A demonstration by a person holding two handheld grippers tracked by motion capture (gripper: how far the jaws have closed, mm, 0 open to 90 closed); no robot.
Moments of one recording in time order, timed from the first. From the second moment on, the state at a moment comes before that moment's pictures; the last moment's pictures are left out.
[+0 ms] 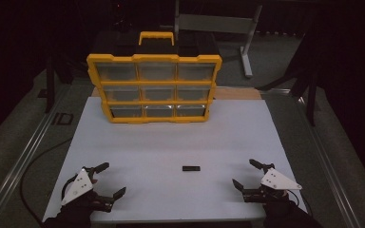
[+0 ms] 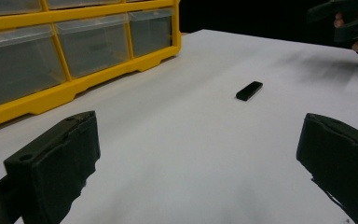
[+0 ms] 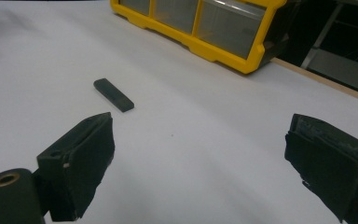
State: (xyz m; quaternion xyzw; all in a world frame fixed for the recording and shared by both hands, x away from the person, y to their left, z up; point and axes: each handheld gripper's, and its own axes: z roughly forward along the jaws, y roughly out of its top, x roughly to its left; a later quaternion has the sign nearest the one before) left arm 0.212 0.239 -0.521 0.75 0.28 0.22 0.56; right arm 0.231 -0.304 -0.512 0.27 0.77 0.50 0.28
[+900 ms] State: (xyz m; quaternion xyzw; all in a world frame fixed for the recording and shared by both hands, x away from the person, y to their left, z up) left arm 0.207 0.232 -0.513 0.75 0.25 0.23 0.56; right arm 0.227 -0.302 -0.512 0.27 0.78 0.50 0.28
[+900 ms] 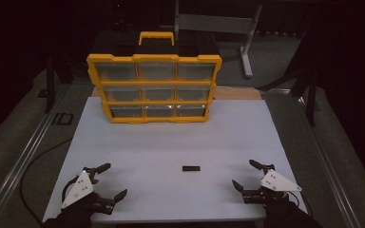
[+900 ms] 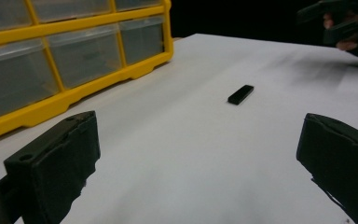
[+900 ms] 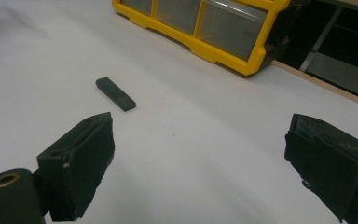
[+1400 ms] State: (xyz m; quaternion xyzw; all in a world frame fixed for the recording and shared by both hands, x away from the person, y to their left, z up) left arm 0.211 0.228 -0.495 0.76 0.24 0.23 0.56; right arm 0.225 -0.298 -0.511 0.26 0.77 0.50 0.29
